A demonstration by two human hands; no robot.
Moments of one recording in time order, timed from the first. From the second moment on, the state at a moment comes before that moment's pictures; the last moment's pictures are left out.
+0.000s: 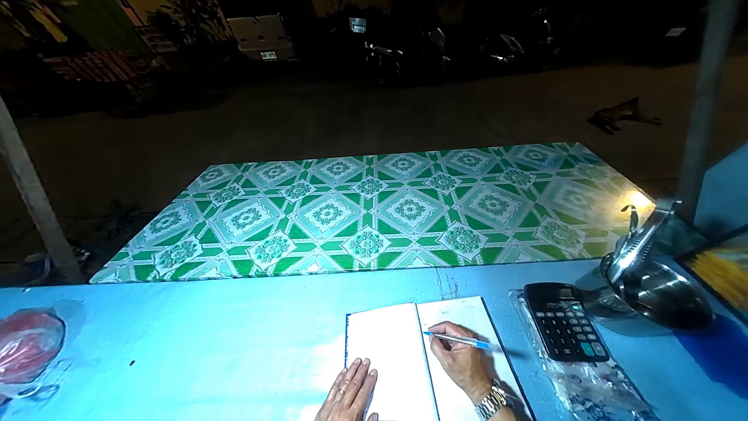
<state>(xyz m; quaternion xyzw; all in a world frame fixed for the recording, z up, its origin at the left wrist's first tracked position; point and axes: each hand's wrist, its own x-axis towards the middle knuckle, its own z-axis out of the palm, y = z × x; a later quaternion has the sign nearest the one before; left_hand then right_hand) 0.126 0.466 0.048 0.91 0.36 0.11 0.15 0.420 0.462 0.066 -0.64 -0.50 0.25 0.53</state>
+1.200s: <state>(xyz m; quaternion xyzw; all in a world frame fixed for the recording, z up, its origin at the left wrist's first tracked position) 0.127 0.463 0.047 0.91 0.37 0.13 0.14 0.420 0.465 0.056 -0.67 -0.50 0.21 0.51</state>
